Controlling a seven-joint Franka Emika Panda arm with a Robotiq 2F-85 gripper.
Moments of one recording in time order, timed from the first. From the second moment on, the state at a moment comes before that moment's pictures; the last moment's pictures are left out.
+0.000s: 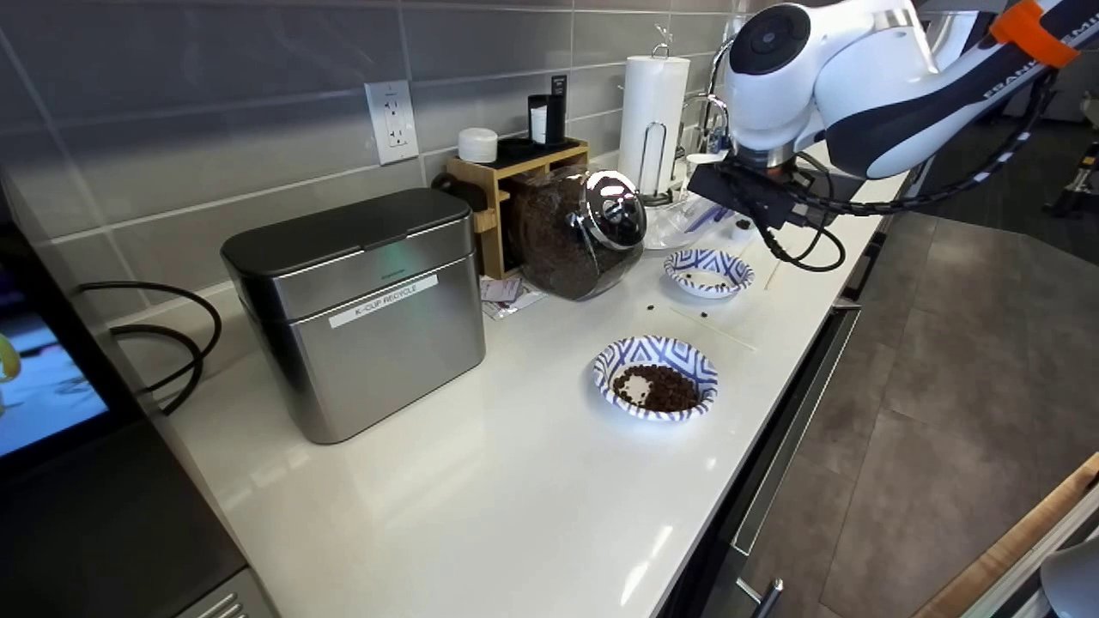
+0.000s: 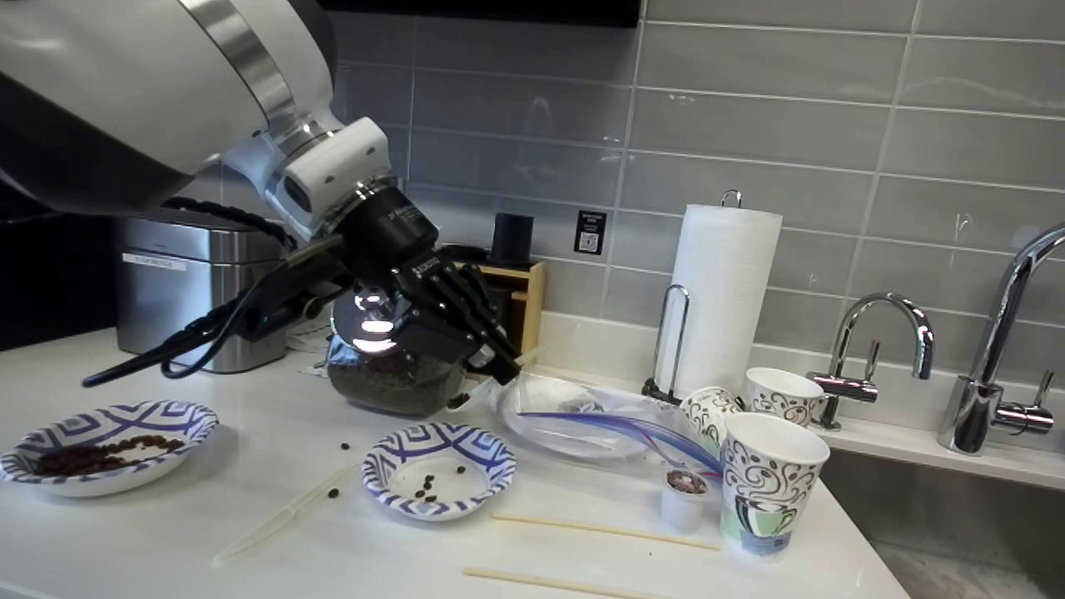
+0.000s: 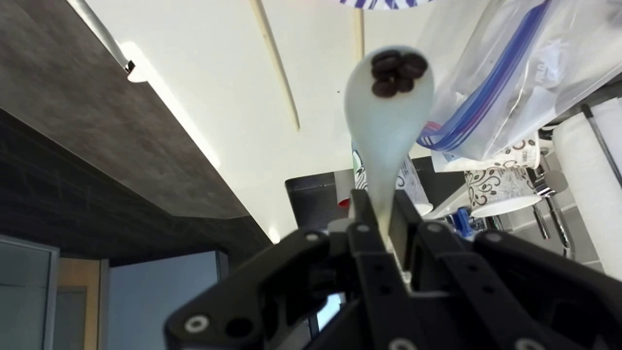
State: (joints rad) arm 0.04 -0.03 0.09 -2.37 -1.27 2.28 2.33
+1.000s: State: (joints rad) arm 0.15 -0.06 0.18 -2.45 -1.50 1.91 2.68
